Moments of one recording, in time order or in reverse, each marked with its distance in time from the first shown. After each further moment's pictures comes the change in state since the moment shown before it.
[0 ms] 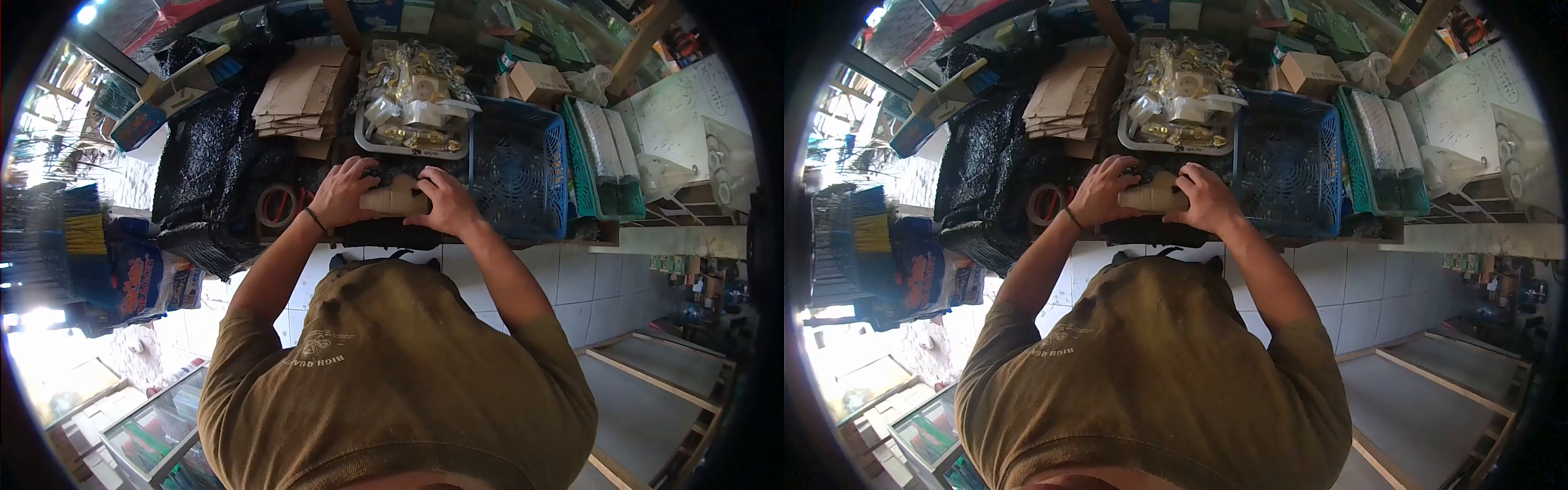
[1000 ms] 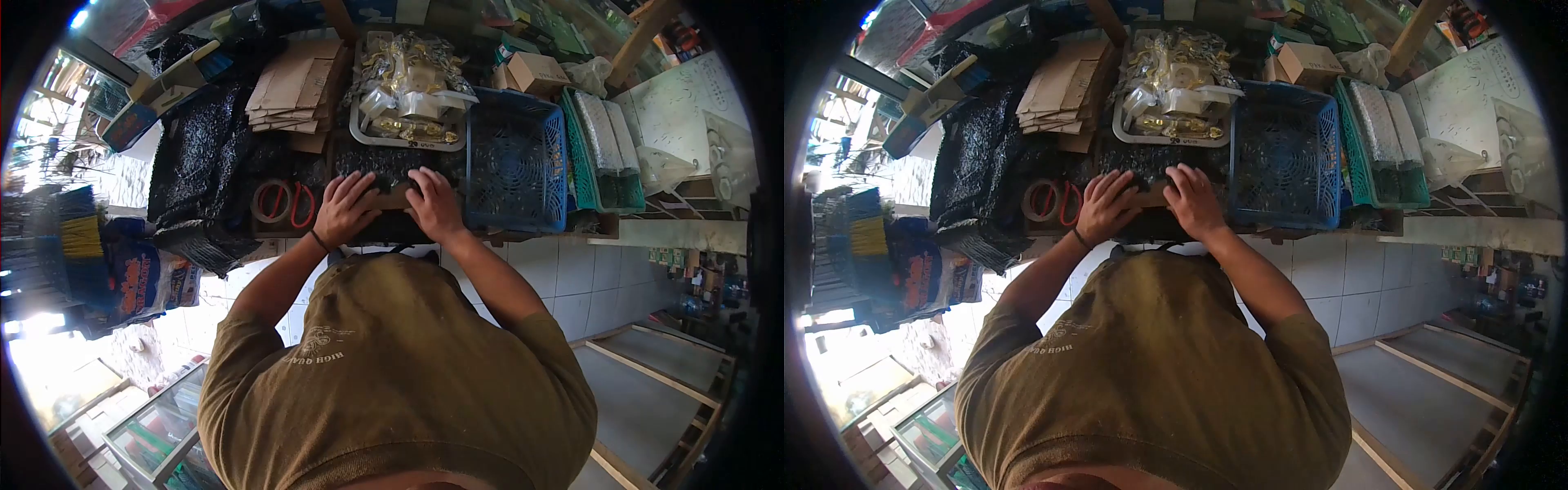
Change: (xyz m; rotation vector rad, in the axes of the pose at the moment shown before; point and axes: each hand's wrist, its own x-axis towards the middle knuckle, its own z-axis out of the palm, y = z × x) left_hand -0.036 0.013 0.047 0.088 0.395 0.109; right_hand -0.019 -0.013 0.032 -0.202 0.116 -0.075
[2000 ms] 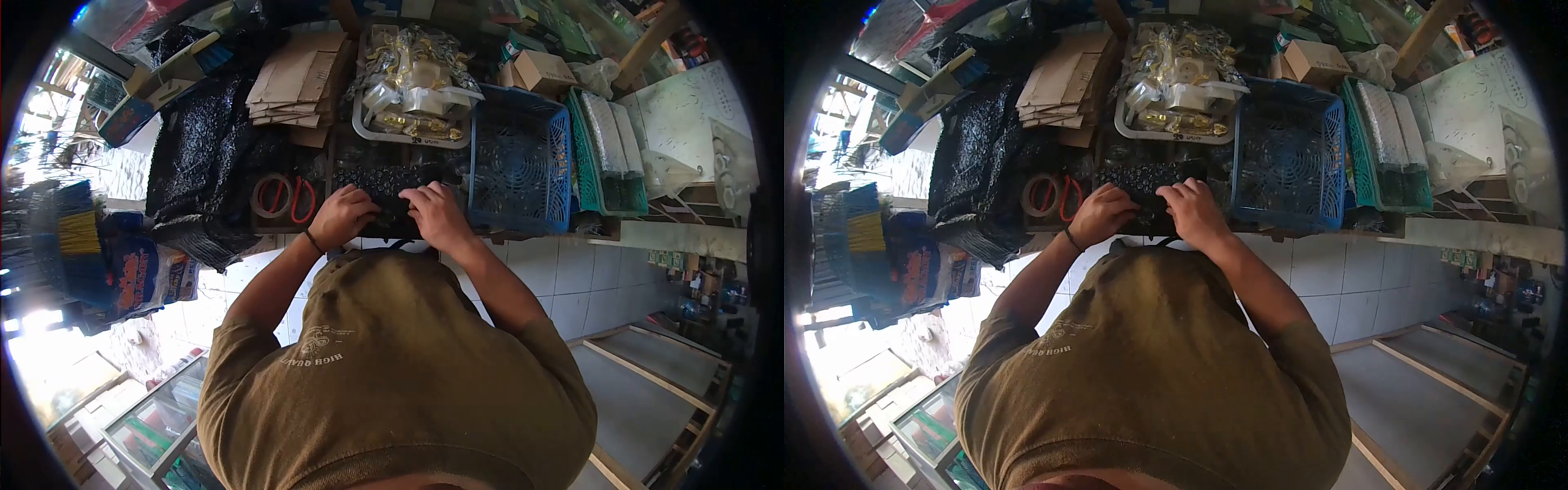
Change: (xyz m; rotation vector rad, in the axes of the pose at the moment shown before) left_hand -0.001 -0.005 -0.010 -0.374 -0.210 -0.039; right_hand 0.007 -0.018 -0.025 0.279 -0.180 0.174
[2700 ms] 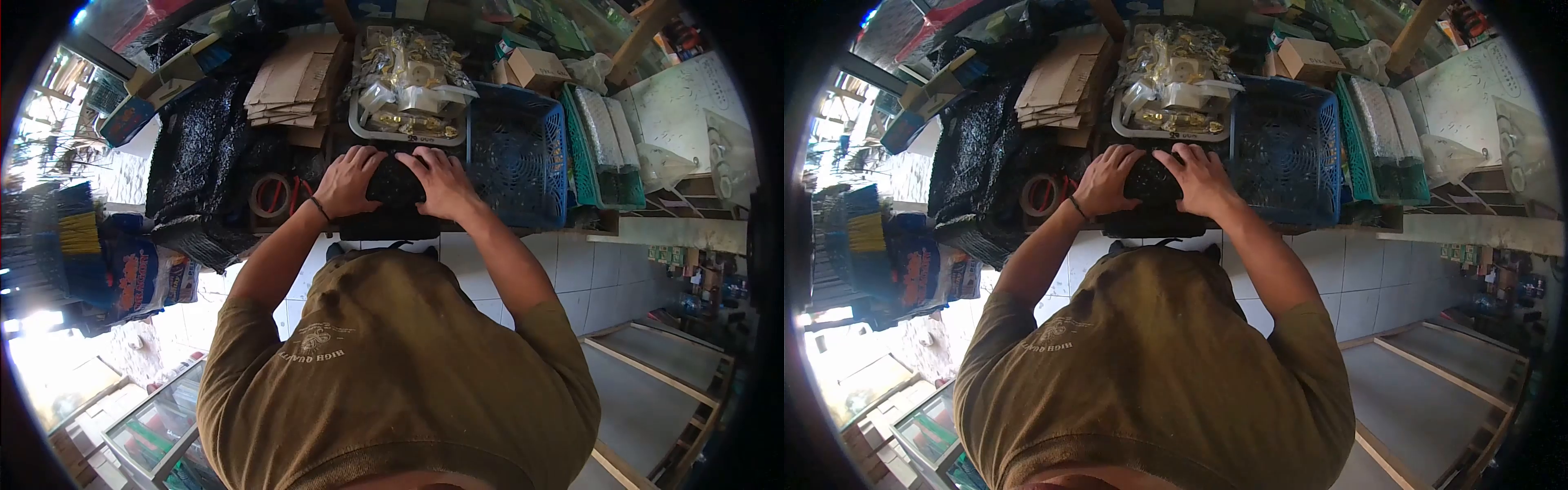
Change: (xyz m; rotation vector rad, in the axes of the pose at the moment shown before) left_hand 0.054 0.000 -0.018 0.238 -0.160 -0.153; right_hand 0.028 0.017 -0.029 -0.267 -0.221 0.033
